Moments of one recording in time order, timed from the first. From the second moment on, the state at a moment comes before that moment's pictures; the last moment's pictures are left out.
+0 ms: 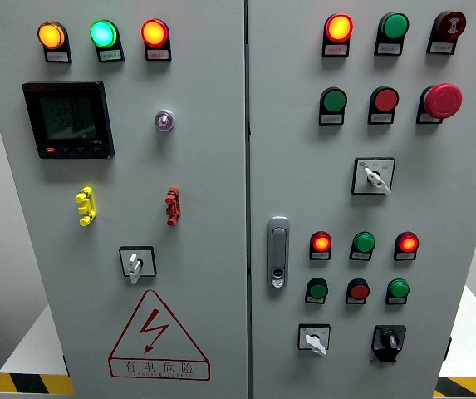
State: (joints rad) left arm -0.04 -0.08 -0.07 -0.08 0.08 -0.15 -0.04; right arm -0.03 0.12 -0.04 -0.14 0.10 0.17 -0.04
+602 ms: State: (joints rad) left arm -0.04 -0.08 -0.09 -0.09 0.10 -0.15 -0.04; right arm -0.03 0.12 -0.04 -0.14 0.10 0.17 -0.04
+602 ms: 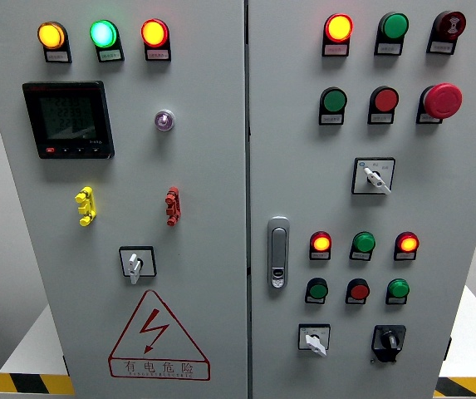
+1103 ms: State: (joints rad) left arm -0.03 -0.07 -0.95 -0.08 0.92 -0.16 -0.03; right arm -0.03 0.12 -0.04 -0.14 0.10 0.17 -0.04
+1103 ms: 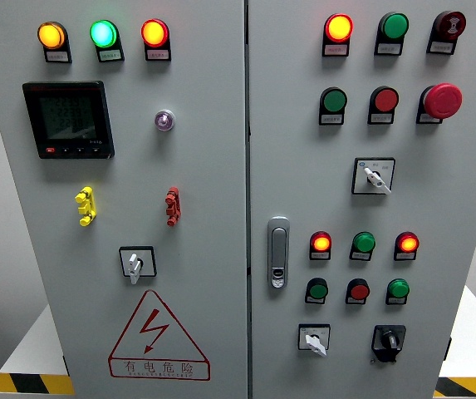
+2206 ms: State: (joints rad) left arm -0.09 -0.03 -1.42 -0.15 1.28 -0.19 -0.35; right arm -0.03 0.12 -0.04 -0.14 0.10 0.17 -0.04
